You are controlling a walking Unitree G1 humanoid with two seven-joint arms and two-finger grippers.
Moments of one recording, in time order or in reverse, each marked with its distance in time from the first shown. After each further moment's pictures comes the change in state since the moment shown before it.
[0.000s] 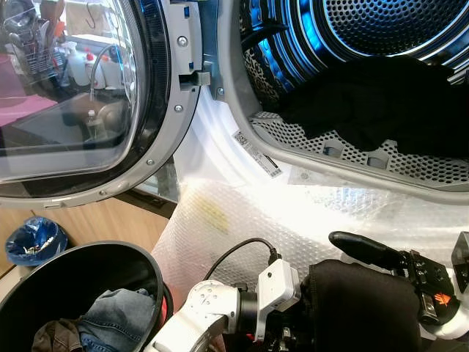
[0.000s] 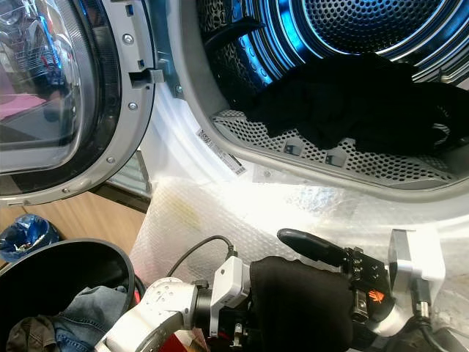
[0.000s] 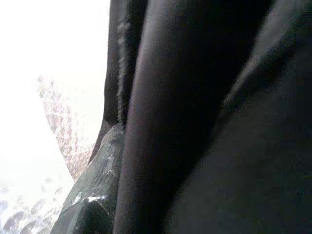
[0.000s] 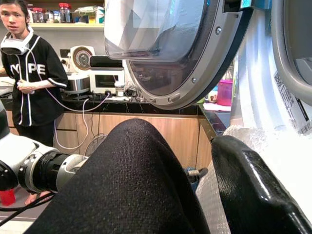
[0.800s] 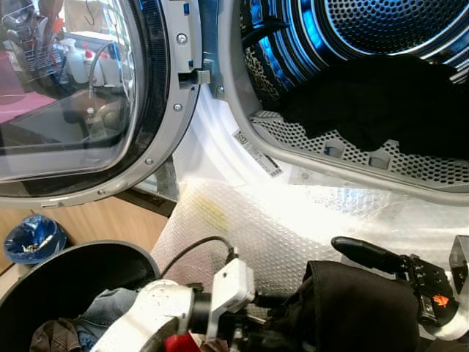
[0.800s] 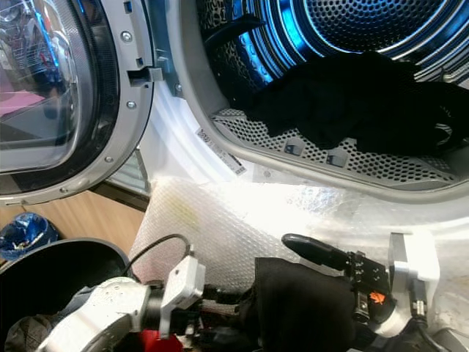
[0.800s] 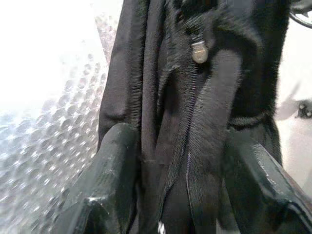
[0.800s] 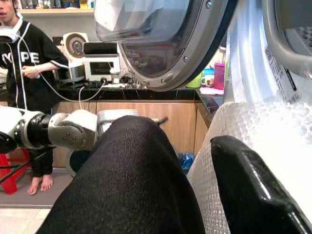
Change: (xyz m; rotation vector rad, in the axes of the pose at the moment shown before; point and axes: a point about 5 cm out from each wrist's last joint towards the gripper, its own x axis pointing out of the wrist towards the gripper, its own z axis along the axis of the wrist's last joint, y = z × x) left arm -0.075 -0.011 0.012 0.052 0.211 0.079; right arm -0.010 -0.008 -0.008 0.014 0.056 -0.028
